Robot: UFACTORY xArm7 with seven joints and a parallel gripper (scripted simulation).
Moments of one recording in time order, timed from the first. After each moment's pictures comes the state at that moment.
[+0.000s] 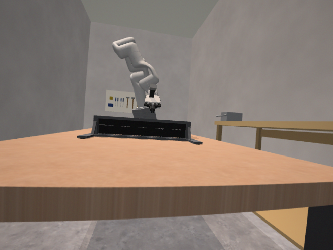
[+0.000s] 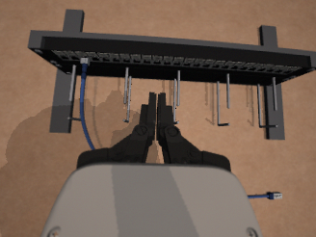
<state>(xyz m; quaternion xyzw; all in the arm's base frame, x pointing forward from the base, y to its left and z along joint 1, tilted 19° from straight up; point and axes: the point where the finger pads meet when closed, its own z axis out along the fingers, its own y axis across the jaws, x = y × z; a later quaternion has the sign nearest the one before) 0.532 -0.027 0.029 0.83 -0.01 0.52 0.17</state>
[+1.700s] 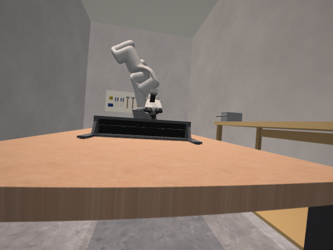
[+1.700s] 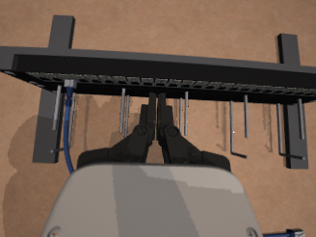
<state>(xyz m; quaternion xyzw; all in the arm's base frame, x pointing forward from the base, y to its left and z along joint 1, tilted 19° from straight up) 0.591 -0.042 0.002 0.84 -0.01 0.52 0.17</state>
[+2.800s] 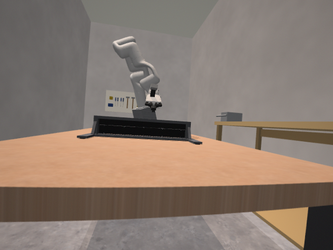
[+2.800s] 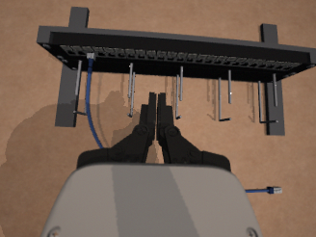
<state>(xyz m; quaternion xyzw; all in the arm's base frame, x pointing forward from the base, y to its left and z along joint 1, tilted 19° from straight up) 0.521 -0.019 0.030 0.84 -0.01 0.52 0.17</state>
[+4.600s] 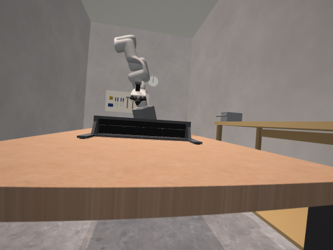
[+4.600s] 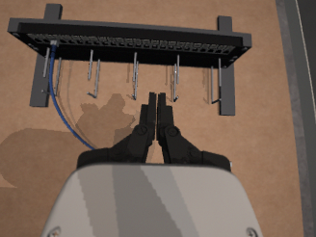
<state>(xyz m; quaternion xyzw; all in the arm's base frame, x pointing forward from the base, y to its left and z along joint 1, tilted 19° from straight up) 0.449 -0.095 0.083 0.84 -0.01 0.52 0.17</state>
